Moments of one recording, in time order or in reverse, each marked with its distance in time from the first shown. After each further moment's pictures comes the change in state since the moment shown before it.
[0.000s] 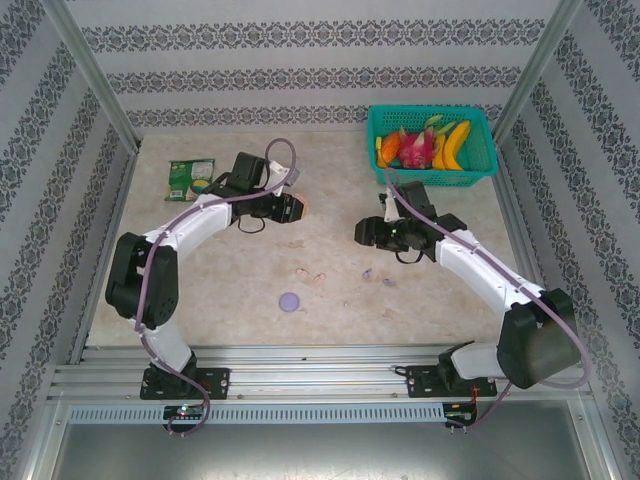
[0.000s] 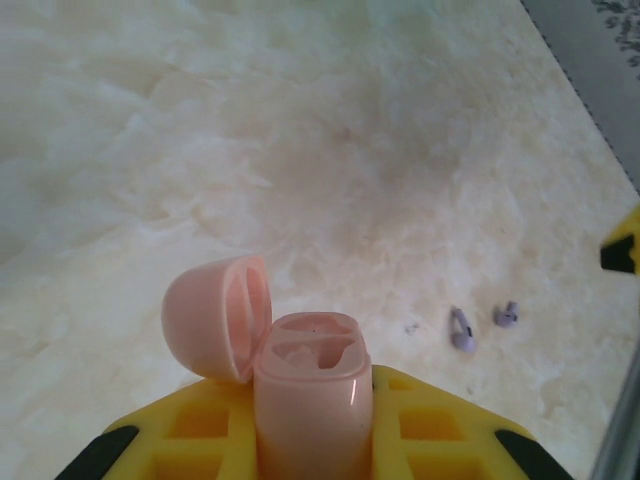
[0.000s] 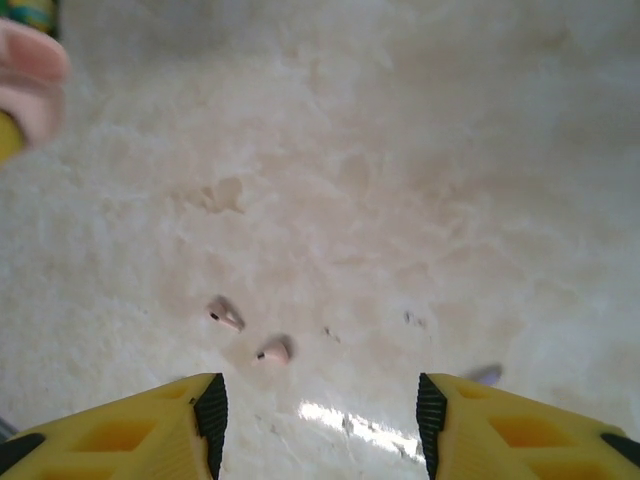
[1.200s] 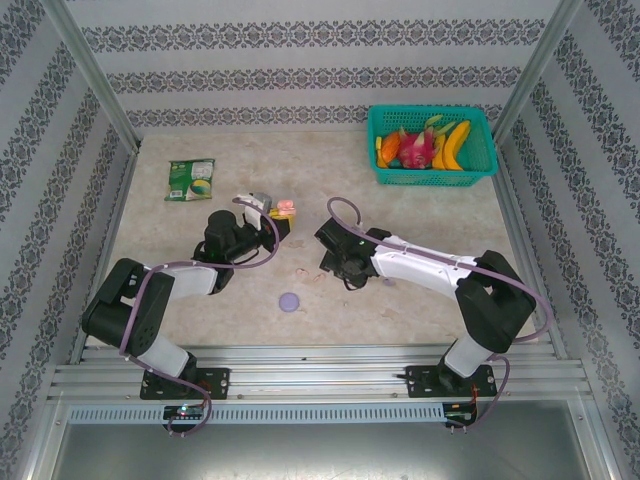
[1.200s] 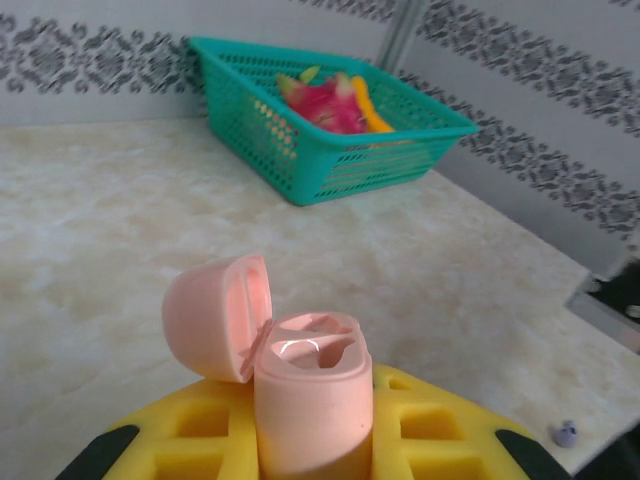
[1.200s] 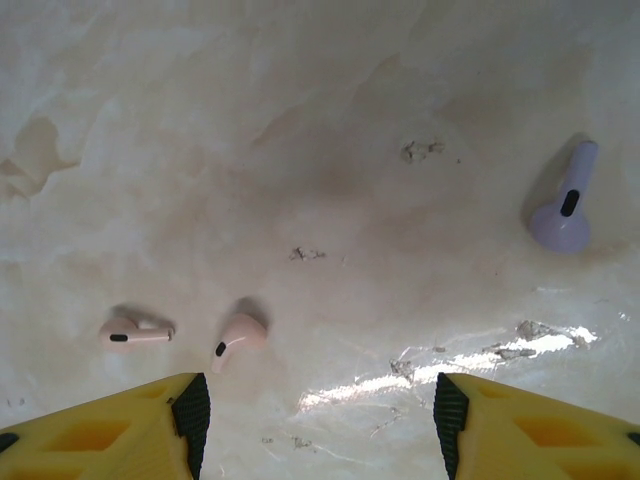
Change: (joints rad) left arm 0.000 -0.181 -0.719 1.221 -0.082 -0.125; right arm 0.406 0.273 0.100 -0.115 0.434 0.708
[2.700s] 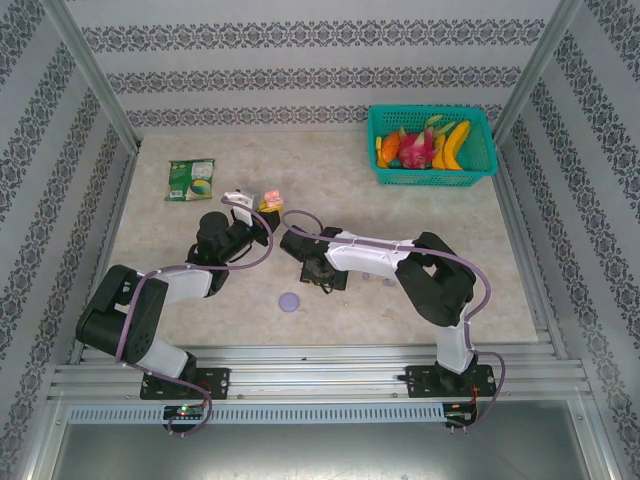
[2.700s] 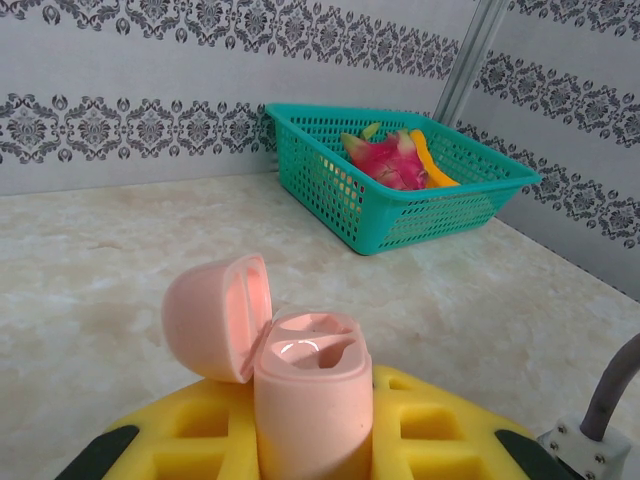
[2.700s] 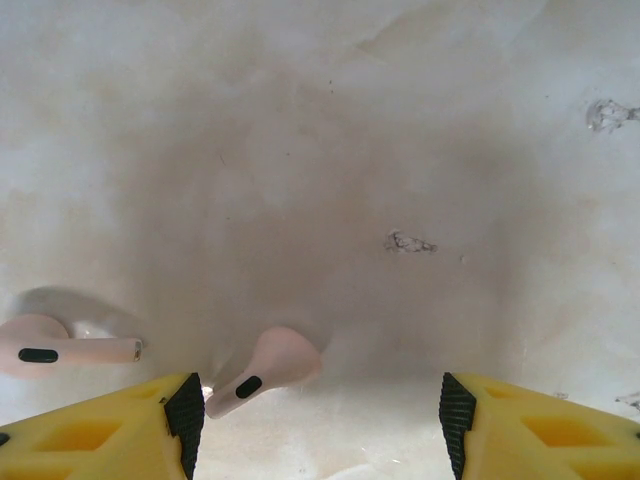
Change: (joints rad) left arm 0.028 -0.049 -0.027 0.039 -0.141 0.026; right arm 0.102 0.333 0.263 -0.152 0.058 -0.108
